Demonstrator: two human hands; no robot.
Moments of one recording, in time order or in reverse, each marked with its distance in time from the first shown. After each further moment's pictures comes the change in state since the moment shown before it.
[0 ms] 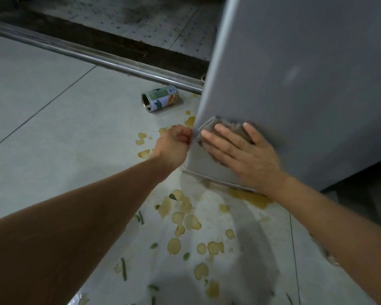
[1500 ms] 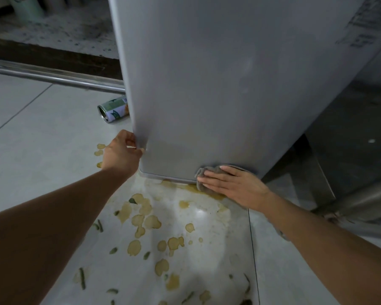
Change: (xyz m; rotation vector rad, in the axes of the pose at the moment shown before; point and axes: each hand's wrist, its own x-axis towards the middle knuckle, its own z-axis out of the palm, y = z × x) left_hand -0.005 0.001 0.023 0.374 0.232 0.066; right_hand -0.142 0.012 -0.013 0.078 -0.620 -0.282
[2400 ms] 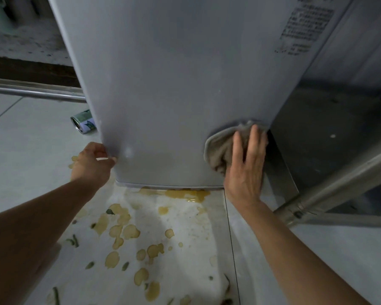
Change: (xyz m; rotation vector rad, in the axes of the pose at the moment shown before) left_hand -0.005 0.005 0.002 -0.023 0.016 -0.067; right_hand -0.011 0.017 -0.040 0.482 0.625 1.204
